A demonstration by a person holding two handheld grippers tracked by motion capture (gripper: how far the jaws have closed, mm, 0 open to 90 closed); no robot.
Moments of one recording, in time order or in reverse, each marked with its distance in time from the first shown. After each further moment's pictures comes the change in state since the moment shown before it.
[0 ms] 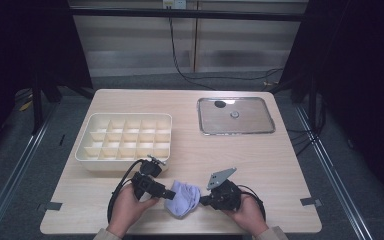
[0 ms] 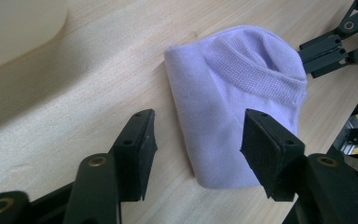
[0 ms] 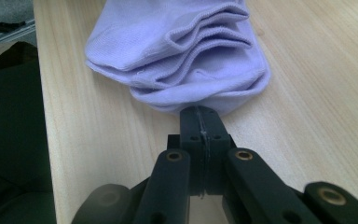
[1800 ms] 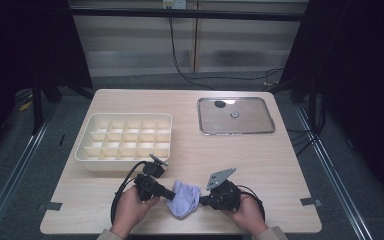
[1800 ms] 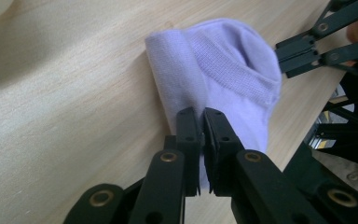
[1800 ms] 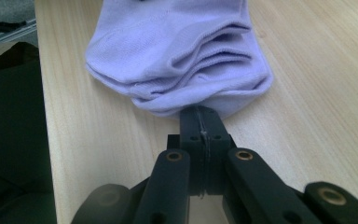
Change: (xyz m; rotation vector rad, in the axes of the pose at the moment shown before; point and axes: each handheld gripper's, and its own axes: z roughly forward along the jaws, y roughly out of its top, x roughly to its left) left arm -0.006 0.003 0.004 0.020 -0.086 -0.072; right arm 0.001 0.001 0.000 0.006 0.004 0.002
